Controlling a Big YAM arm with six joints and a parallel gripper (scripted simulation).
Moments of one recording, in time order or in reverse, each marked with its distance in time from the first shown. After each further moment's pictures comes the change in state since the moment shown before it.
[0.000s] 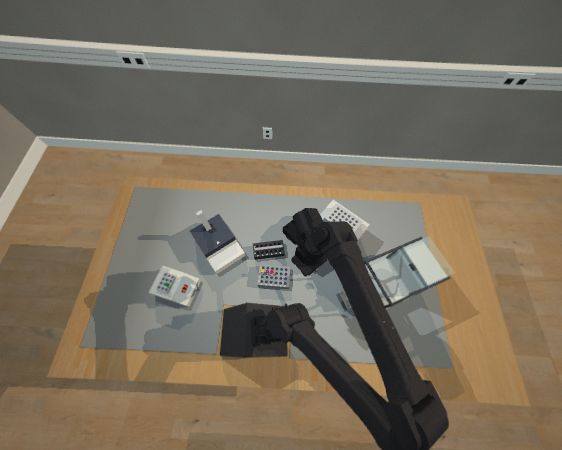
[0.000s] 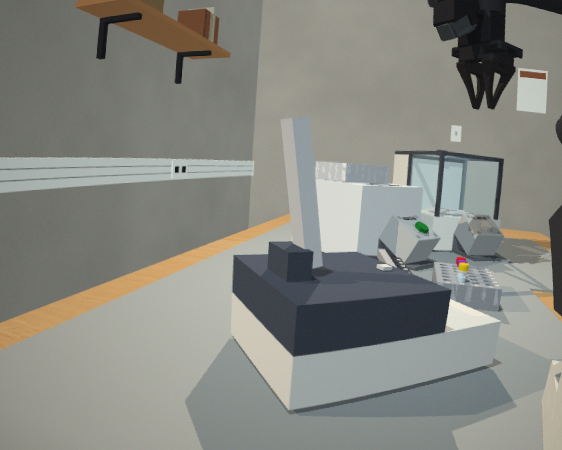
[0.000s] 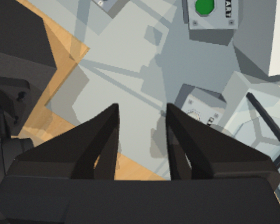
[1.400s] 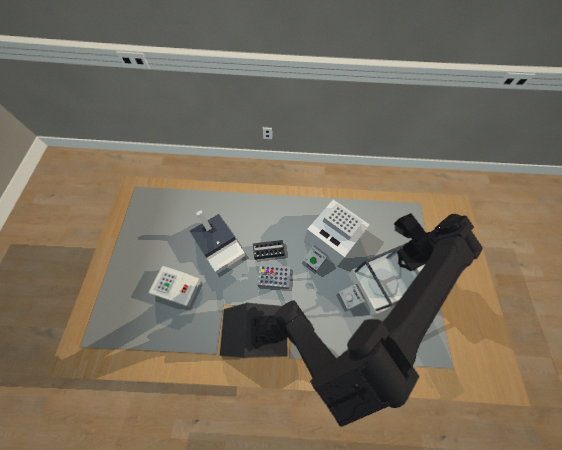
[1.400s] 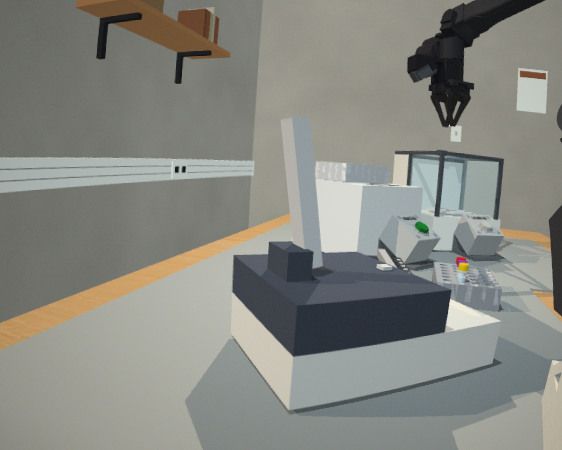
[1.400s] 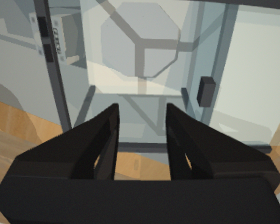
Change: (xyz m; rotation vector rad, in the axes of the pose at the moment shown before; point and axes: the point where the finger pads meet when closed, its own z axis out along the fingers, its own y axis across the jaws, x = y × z) arm 0.188 -0.247 0.005 -0.021 0.011 0.255
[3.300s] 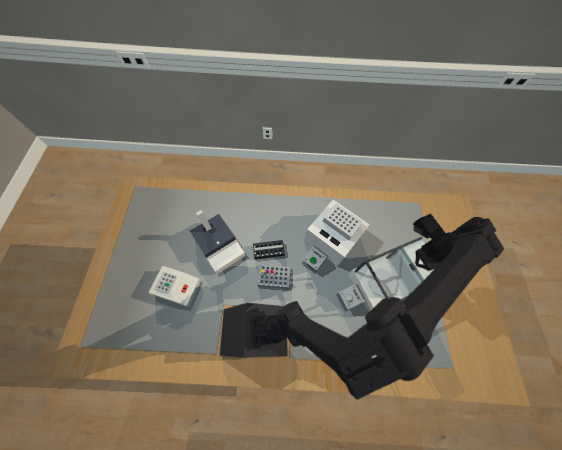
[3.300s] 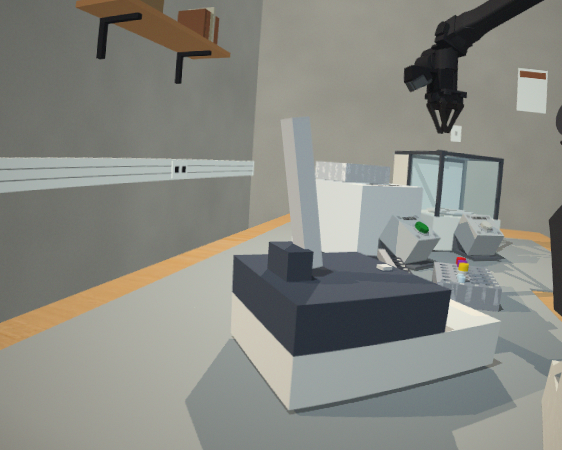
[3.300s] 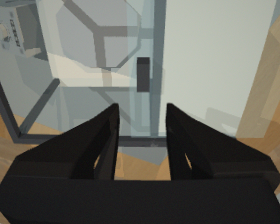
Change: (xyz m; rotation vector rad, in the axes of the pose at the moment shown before) arm 0.022 -0.056 0.011 -0.005 -0.001 0.024
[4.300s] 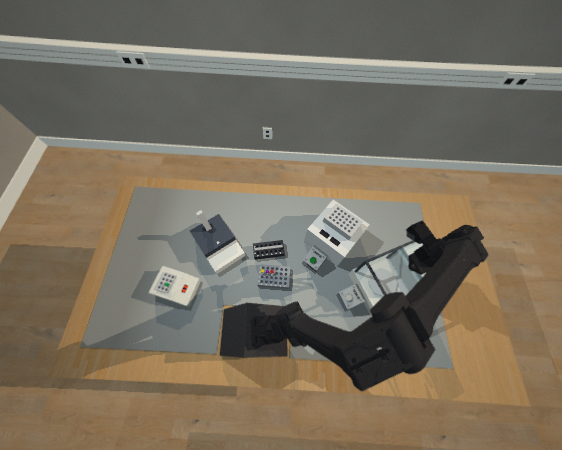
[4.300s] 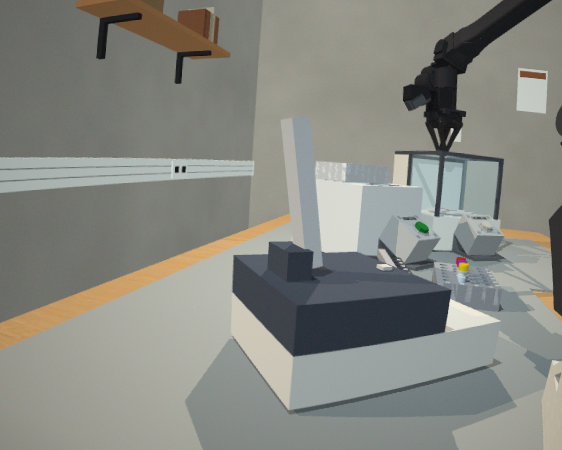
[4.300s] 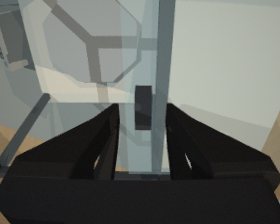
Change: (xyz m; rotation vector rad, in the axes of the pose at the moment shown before) arm 0.000 0.000 0.046 -0.004 0.000 0.000
